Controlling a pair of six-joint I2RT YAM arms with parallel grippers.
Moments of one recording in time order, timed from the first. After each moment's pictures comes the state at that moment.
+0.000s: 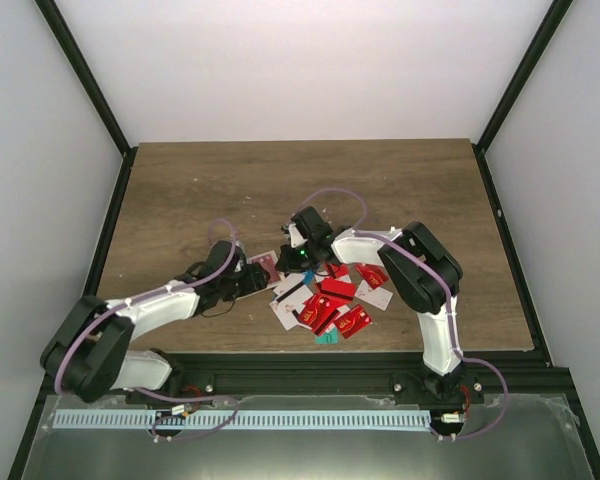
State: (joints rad) left arm -0.56 1.37 0.50 0.01 0.14 -0.84; right arm 0.73 2.03 1.21 -0.15 -0.44 0.55
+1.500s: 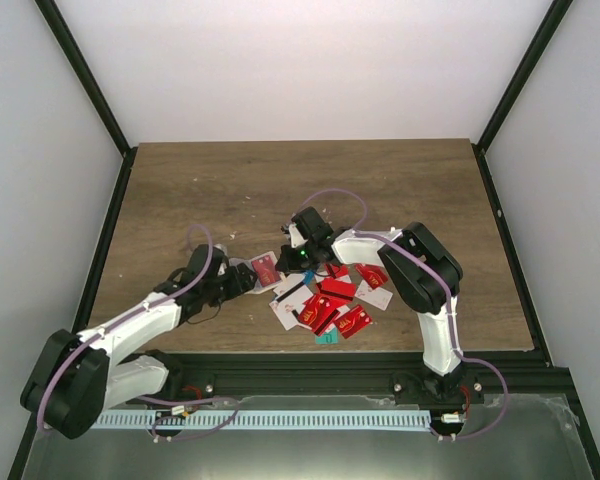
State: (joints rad) left arm -0.48 1.13 0.44 -0.18 0.14 -0.85; right arm 0.73 2.03 1.20 -0.14 -0.45 0.55
